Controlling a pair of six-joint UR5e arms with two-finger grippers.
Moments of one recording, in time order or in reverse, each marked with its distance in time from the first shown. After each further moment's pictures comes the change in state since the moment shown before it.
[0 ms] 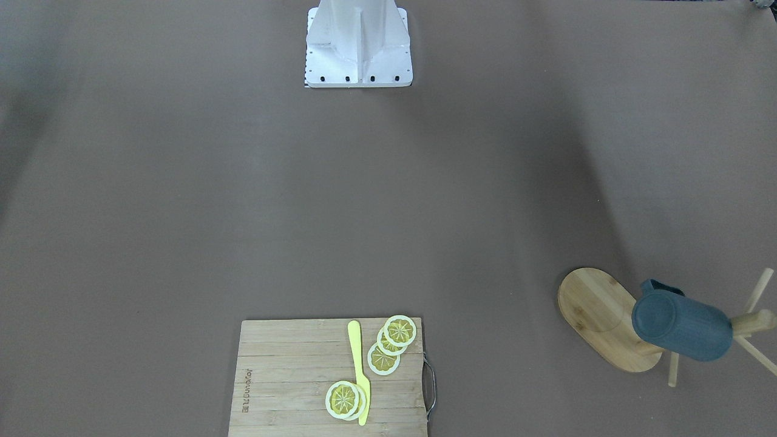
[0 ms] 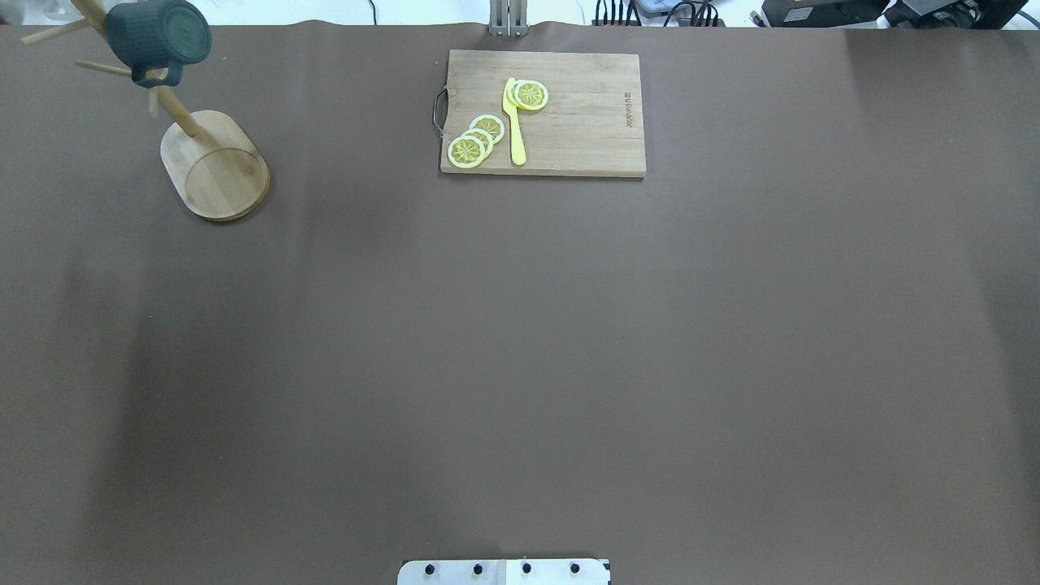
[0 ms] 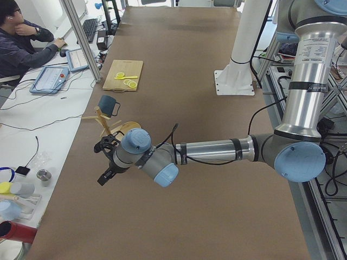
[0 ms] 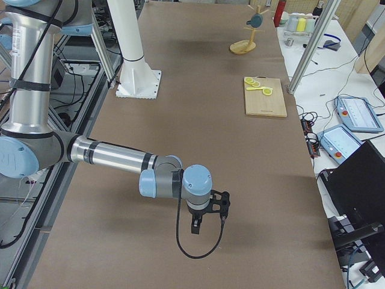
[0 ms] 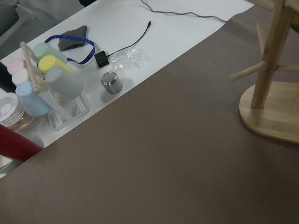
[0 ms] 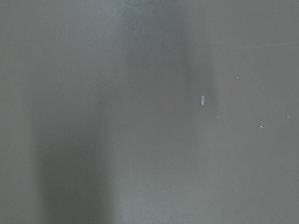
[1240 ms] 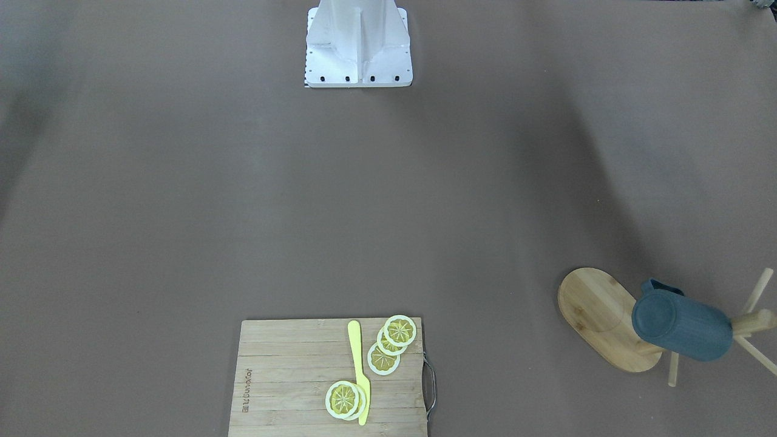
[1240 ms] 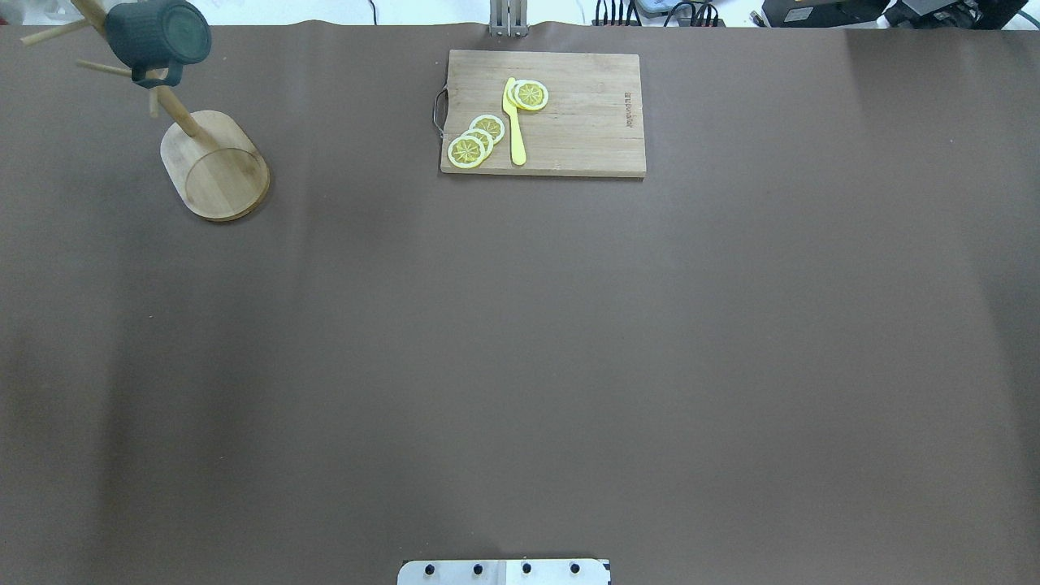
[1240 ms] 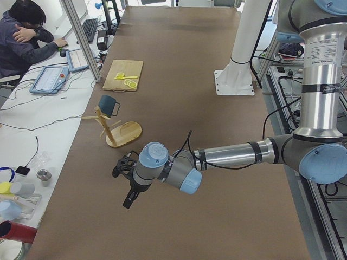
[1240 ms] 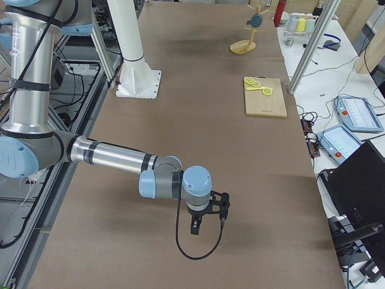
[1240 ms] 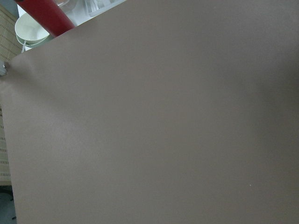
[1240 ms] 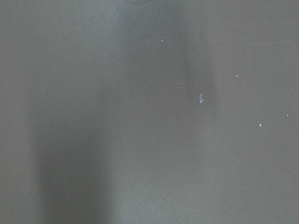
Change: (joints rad) left arm -0.008 0.158 -0.097 0.196 0.044 -0.012; right arm 0.001 0.000 -0.005 0.000 0.000 0.000
